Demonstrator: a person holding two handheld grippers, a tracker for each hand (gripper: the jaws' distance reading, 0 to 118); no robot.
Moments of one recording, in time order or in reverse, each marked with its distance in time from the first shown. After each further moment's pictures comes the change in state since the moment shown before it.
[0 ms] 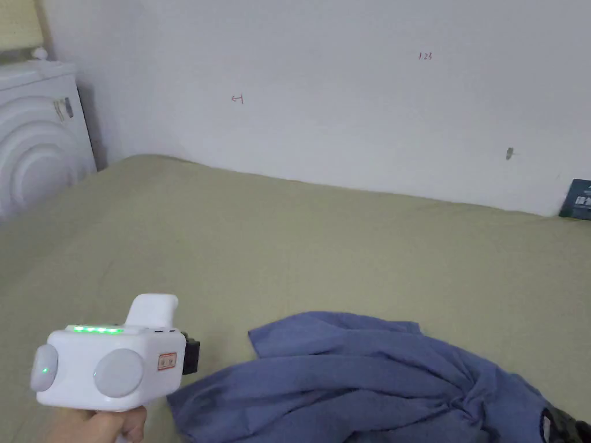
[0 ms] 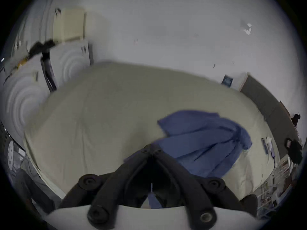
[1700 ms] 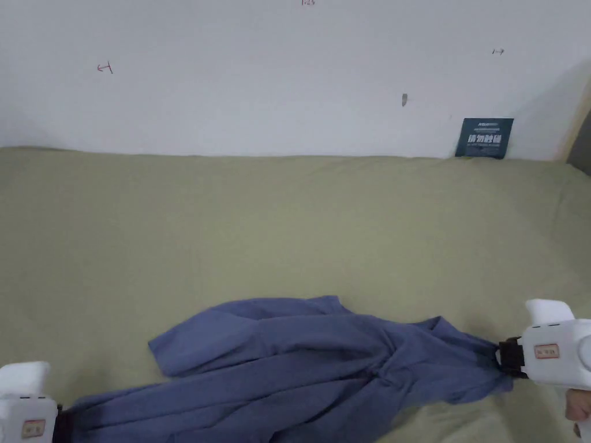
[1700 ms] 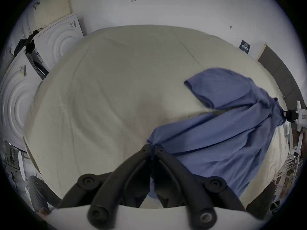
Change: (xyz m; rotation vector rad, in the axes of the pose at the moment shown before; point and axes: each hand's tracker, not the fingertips) left arm -0.004 -0.002 -0.059 -0.195 0.091 -0.078; right arm 0.183 0.005 -0.203 -0.535 -0.033 -0.139
